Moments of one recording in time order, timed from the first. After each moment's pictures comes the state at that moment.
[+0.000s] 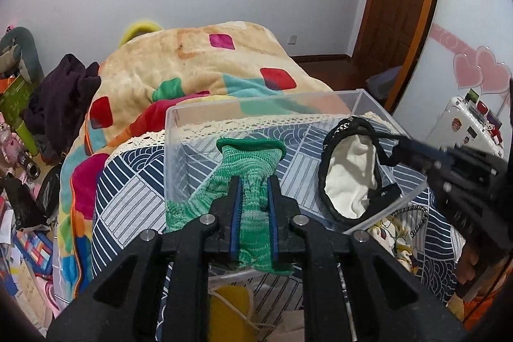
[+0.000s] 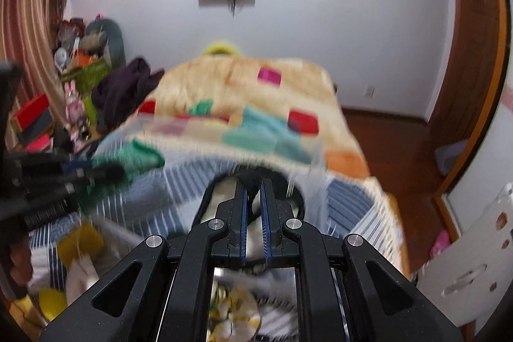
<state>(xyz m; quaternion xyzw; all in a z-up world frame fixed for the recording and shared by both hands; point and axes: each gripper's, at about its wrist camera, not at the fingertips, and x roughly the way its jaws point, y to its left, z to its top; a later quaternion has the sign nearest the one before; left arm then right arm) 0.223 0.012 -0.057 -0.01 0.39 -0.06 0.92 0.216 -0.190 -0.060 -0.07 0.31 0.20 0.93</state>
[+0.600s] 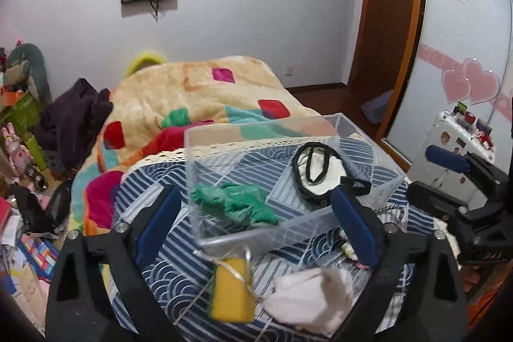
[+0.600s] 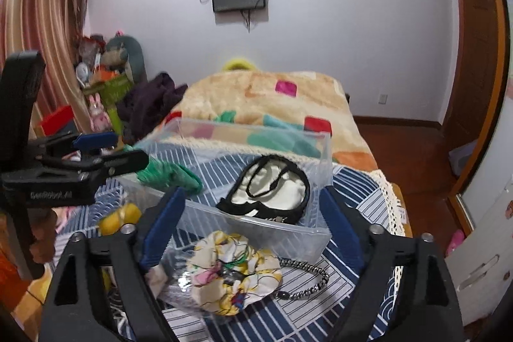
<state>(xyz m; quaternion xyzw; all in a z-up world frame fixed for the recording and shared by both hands) 0.157 0.015 -0.027 0.00 0.31 -0.05 0.95 0.155 -0.208 -0.034 -0.03 0.26 0.24 0.94</state>
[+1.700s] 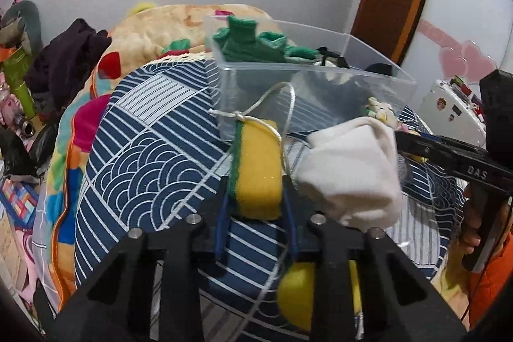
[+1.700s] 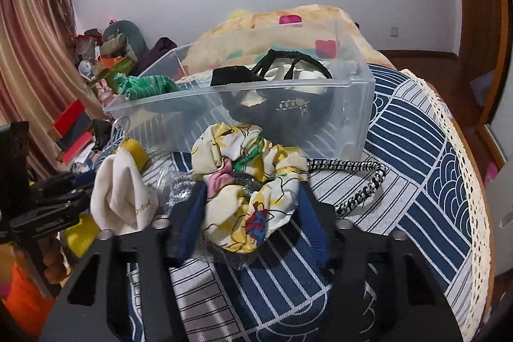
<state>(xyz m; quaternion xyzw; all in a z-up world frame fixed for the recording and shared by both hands) 0.114 0.038 -0.118 -0.04 0.38 -0.07 0.92 0.151 -0.213 -0.115 0.05 0.37 0.26 0.89</state>
